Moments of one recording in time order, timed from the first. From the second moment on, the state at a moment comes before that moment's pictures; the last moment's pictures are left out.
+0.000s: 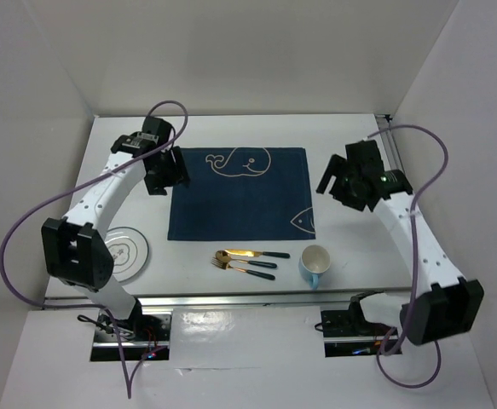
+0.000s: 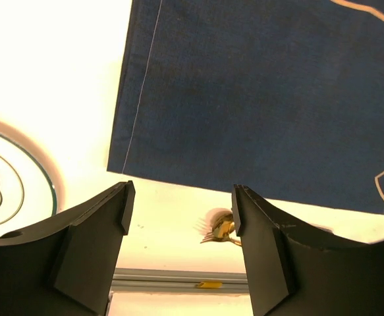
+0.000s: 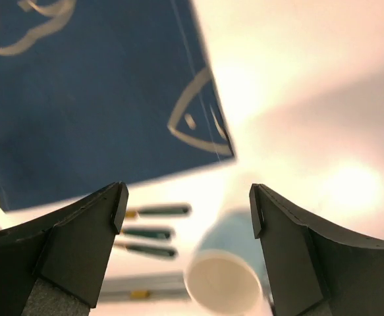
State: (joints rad) left arm -0.22 1.63 1.52 -1.00 -0.06 -0.59; right arm 0.21 1.25 1.22 -0.86 0.09 0.60
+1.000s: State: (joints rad) left arm -0.25 1.49 1.50 -1.05 -0.06 -0.58; right arm 0.21 0.87 0.84 -1.14 -0.04 0.85
